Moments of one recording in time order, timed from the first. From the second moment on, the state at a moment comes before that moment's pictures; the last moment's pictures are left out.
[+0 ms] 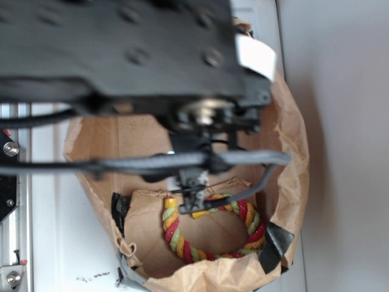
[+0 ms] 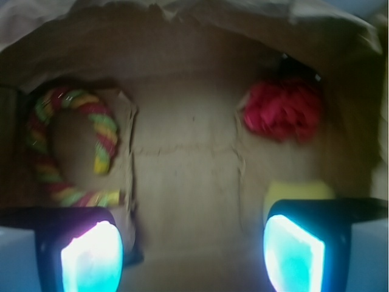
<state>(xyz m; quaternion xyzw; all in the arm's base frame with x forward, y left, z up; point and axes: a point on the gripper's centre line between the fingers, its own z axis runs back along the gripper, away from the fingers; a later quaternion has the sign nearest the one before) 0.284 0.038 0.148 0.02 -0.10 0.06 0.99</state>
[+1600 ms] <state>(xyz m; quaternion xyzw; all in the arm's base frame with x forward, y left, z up) 0.301 0.092 0.108 0.06 -0.10 0.05 0.99</state>
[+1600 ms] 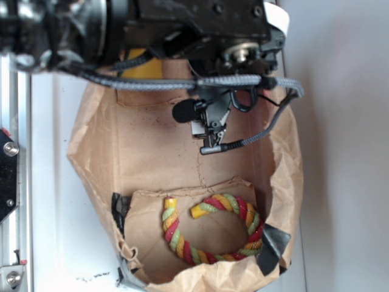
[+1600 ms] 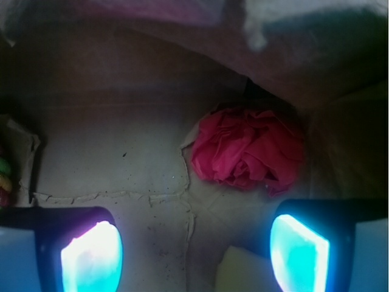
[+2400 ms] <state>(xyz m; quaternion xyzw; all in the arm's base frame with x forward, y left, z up) 0.303 0.103 0.094 0.11 -0.10 -0.21 0.97</state>
